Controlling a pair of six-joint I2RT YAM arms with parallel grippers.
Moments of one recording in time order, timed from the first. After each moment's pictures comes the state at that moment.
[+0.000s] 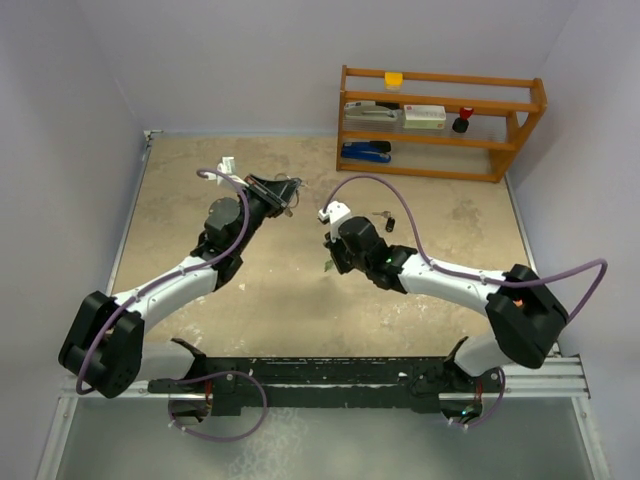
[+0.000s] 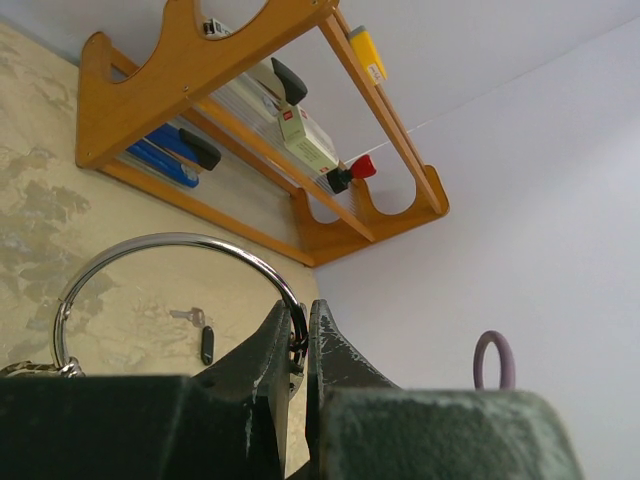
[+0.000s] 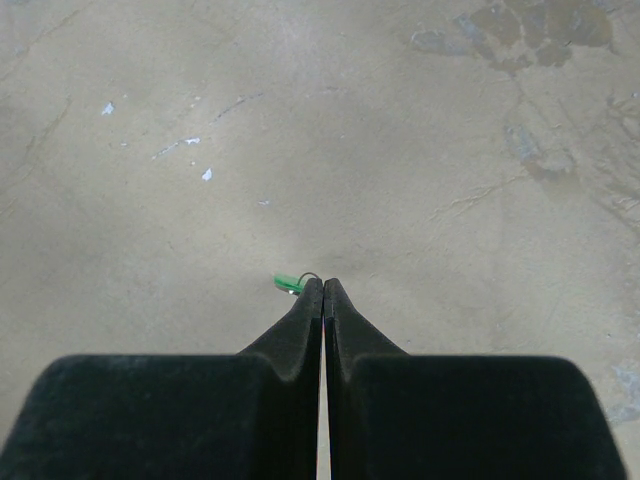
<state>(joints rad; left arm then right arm) -0.51 1.29 0.69 0.68 -0.06 -1.03 0.84 1.47 0.85 -0.04 0.16 0.12</state>
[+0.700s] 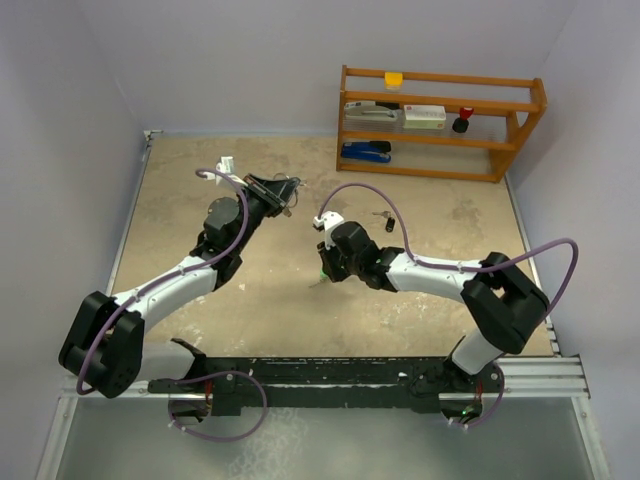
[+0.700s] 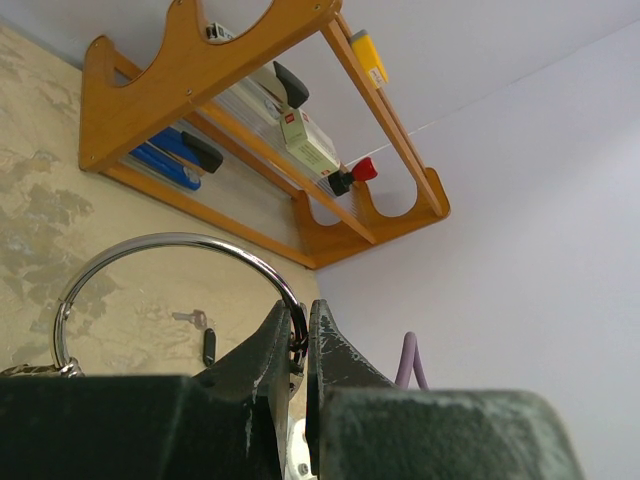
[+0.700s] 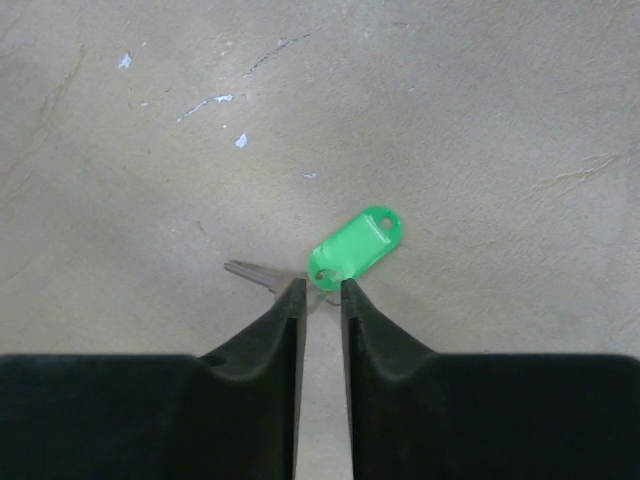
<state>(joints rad) -0.50 1.29 0.69 0.69 -0.05 -1.03 0.84 1.59 0.85 0.00 0.05 0.21</state>
